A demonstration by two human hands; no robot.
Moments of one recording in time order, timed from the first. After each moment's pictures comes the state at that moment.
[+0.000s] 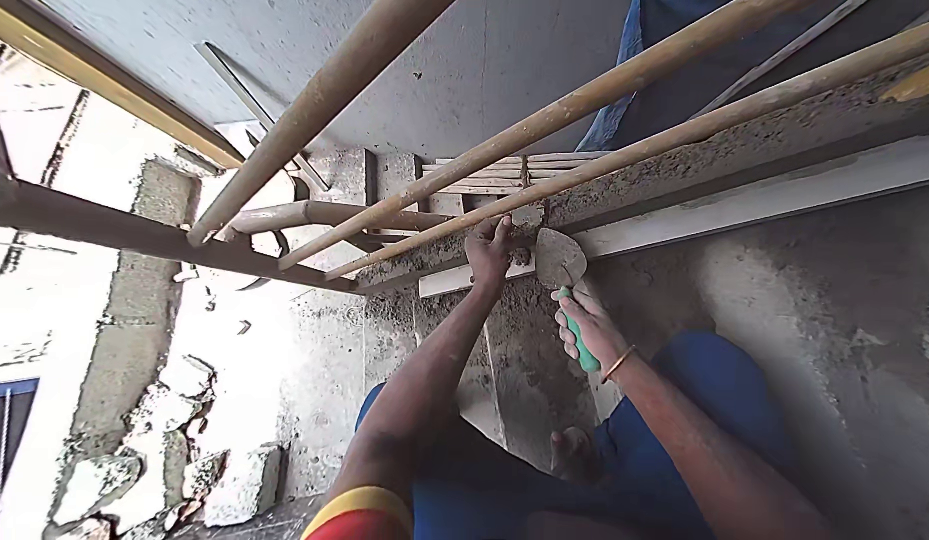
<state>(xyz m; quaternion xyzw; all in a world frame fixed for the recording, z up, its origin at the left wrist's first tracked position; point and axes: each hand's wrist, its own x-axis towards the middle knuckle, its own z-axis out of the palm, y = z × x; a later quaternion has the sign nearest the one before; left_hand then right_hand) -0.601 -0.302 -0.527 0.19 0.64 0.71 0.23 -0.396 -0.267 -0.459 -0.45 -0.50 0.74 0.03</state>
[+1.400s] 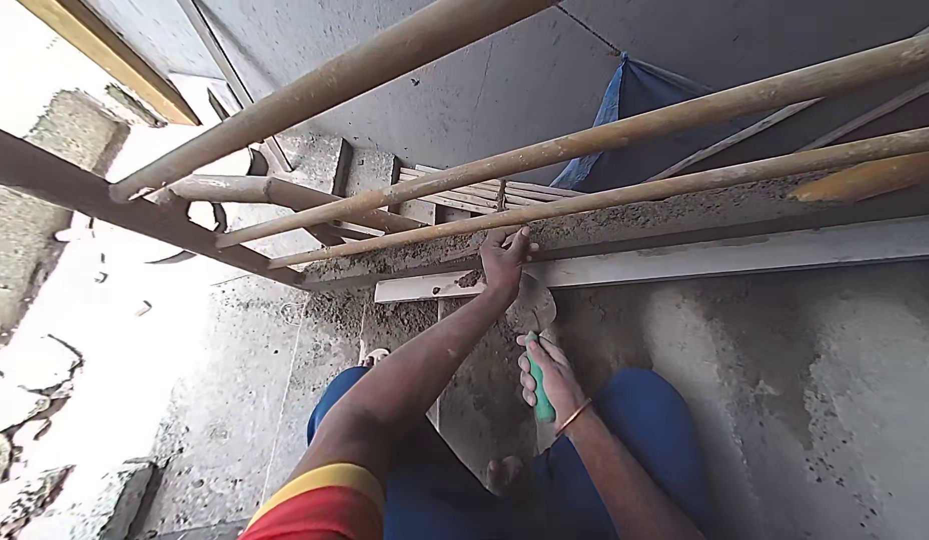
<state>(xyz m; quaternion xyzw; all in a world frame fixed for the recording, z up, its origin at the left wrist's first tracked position) -0.557 -0.232 -0.504 0.07 0.47 0.83 0.29 -0.366 -0.285 -0.468 -0.48 -0.44 0.76 0.05</state>
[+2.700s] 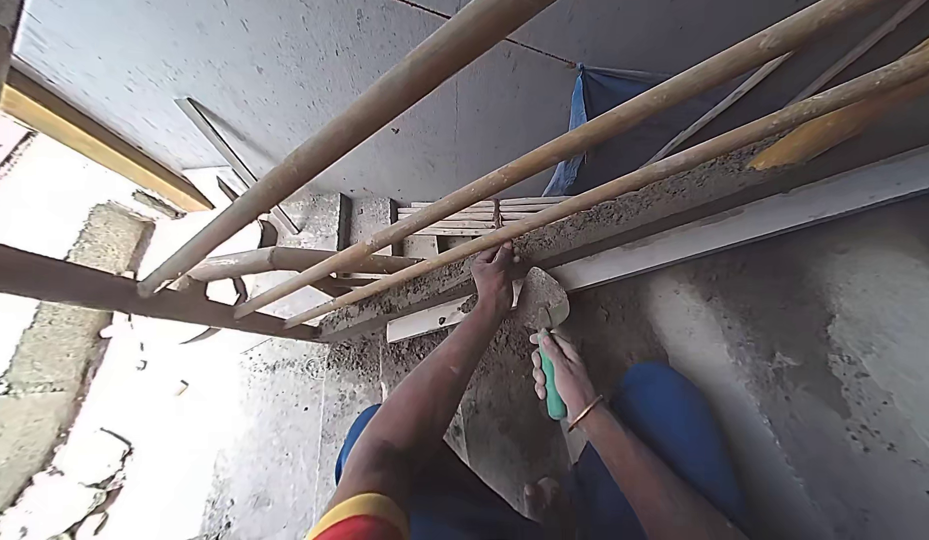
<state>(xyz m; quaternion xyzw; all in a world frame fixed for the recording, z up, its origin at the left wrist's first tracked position) -0.567 -0.210 -0.509 0.00 0.37 0.87 0.33 -0.370 -0.271 -0.463 -0.46 -0.46 0.74 0.14</state>
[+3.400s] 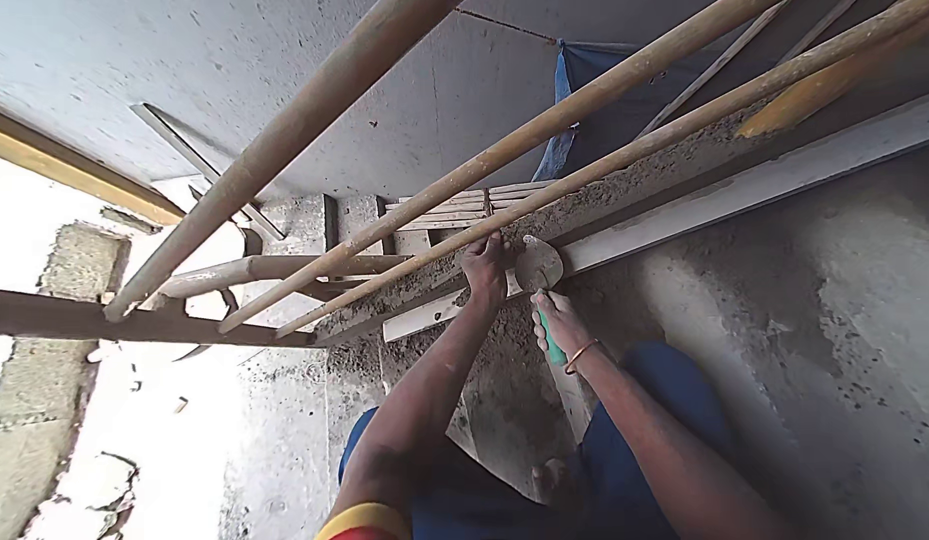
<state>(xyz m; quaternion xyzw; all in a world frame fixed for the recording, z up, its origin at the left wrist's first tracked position) -0.563 -0.212 -0.501 0.00 0.37 0.87 0.32 -0.402 -0.222 -0.454 -0.52 -0.52 0.67 0.08</state>
